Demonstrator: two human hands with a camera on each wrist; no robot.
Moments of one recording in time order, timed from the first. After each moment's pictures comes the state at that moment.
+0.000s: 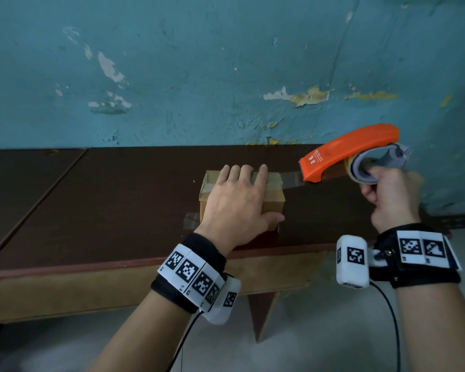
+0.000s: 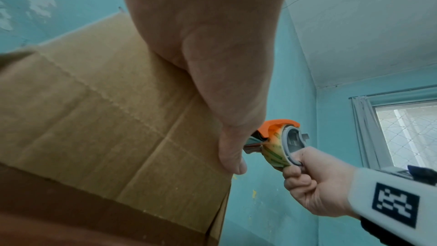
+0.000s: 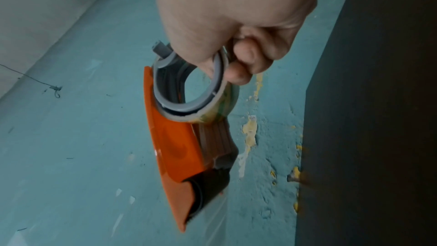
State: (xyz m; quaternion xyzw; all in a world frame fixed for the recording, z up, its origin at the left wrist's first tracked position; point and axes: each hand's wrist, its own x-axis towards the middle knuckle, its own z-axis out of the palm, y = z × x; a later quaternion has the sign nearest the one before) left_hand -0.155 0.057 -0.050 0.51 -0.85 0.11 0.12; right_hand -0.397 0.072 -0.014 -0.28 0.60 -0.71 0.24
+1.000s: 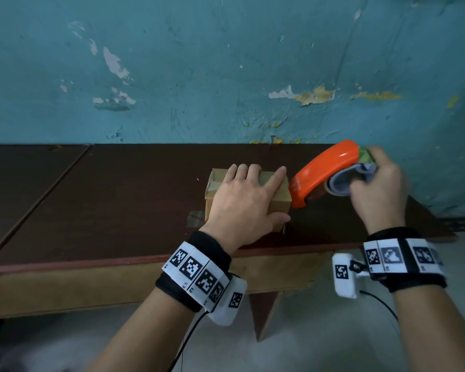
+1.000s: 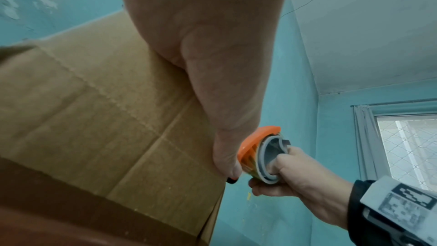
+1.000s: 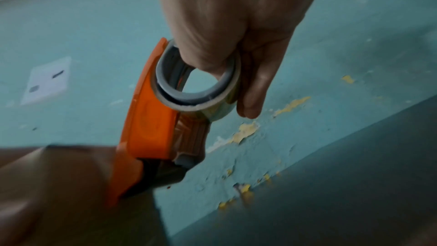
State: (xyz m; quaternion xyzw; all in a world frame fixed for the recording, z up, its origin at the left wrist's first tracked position) left_hand -0.154 0.055 -0.052 0.49 -0.86 0.11 0.12; right_hand -0.379 0.072 -0.022 -0.53 0.70 -0.47 -0.05
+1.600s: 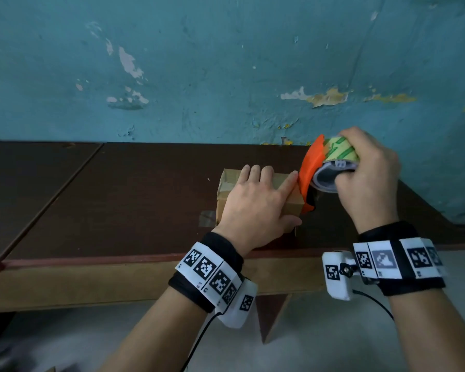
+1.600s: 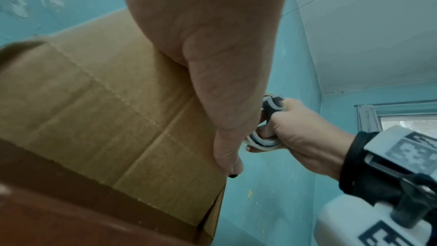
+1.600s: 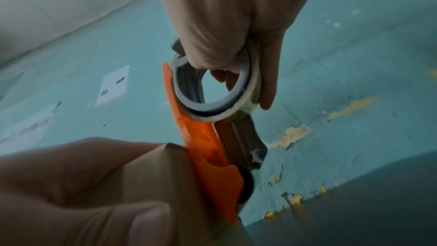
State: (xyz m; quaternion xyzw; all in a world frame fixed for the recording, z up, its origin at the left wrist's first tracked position) left_hand -0.151 0.057 -0.054 0.48 -0.86 0.13 0.13; right_hand -0.342 0.063 -0.008 -0.66 0.57 -0.46 -0.15
